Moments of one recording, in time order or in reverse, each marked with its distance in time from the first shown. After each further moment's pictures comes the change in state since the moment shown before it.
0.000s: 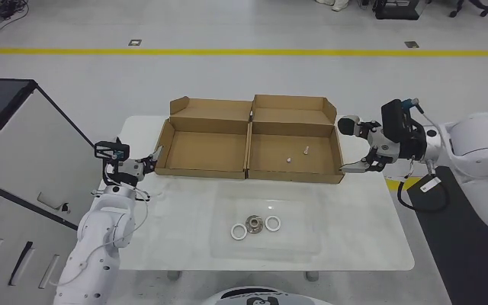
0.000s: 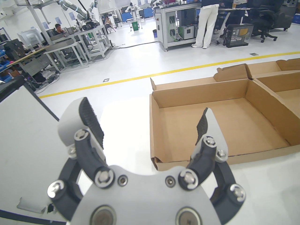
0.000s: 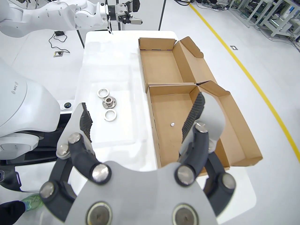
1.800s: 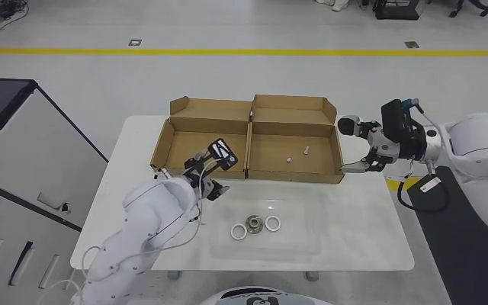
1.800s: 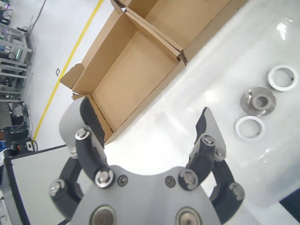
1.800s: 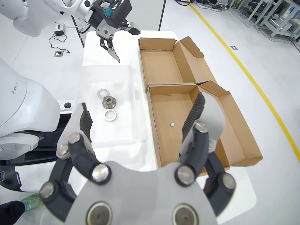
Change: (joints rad) left arm -0.336 -0.026 0.477 -0.390 0.051 -0.333 -1.240; right arm 0.000 0.000 0.000 0.000 0.000 0.000 0.000
